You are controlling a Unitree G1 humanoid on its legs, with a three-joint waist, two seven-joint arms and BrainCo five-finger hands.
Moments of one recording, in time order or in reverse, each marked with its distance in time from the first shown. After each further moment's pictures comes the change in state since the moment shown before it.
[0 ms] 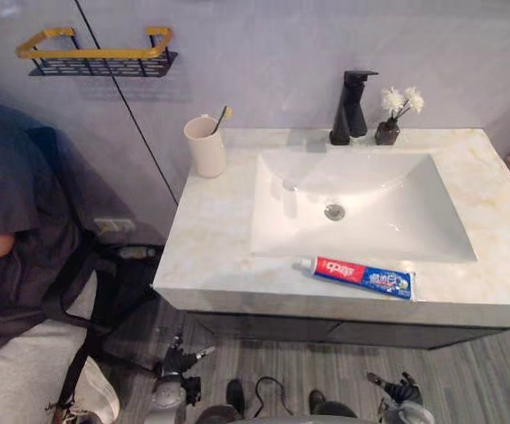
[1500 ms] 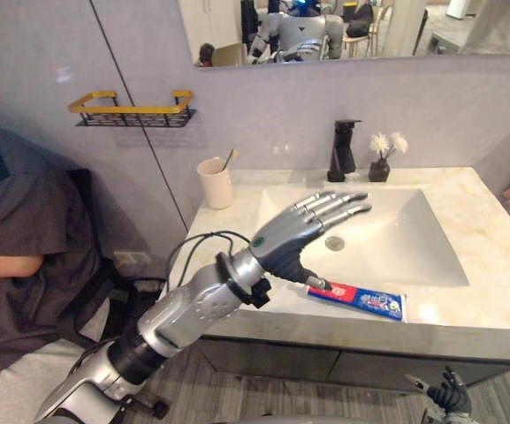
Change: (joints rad) left arm -0.536 0.426 -0.847 -0.932 0.396 -0.173 -0.096; right arm 0.138 -0.093 -0.052 -0.223 -0.003 -0.047 0.106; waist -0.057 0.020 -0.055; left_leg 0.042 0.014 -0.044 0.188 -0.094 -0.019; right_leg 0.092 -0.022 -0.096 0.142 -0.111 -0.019
